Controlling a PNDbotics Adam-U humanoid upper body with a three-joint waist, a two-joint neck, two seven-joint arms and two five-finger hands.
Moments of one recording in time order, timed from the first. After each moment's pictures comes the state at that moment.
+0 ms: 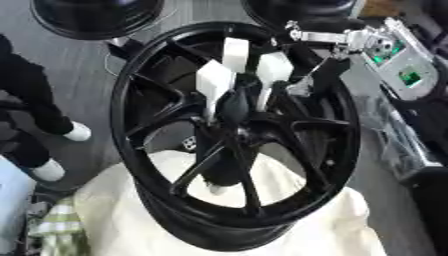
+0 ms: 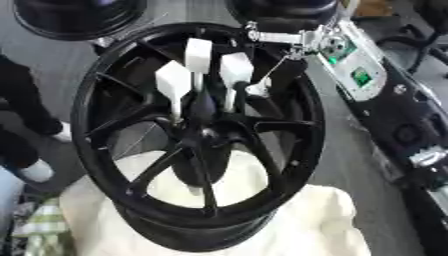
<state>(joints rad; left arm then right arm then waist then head) -0.20 0.32 0.00 -1.67 0.26 0.10 -0.03 -0.69 -0.68 0.23 -1.48 0.26 -0.30 0.68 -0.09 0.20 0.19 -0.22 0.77</state>
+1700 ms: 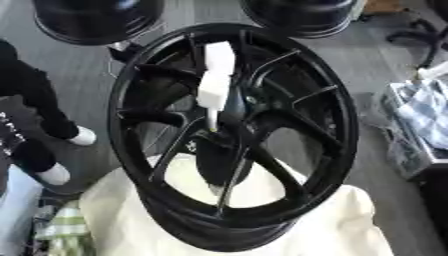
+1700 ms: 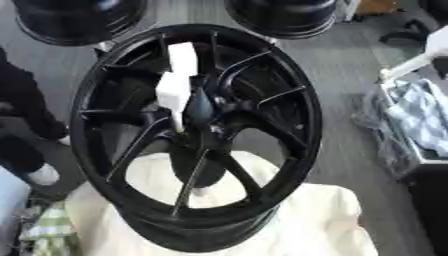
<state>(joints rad) -0.19 0.32 0.03 -1.67 0.26 0.10 0.01 0.16 -0.94 -0.36 -1.80 -0.05 -0.20 0.20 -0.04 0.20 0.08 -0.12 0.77</state>
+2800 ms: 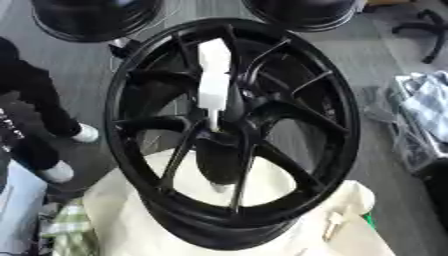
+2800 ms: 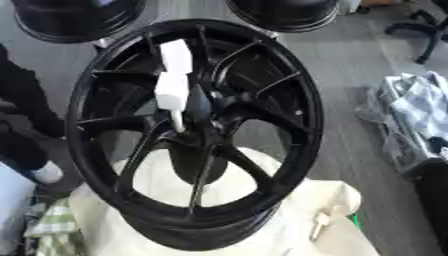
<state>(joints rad) -0.20 0.32 0.03 -1.67 0.27 0.09 0.01 0.28 -0.69 -0.42 -1.80 0.14 -0.19 0.15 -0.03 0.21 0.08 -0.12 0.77</state>
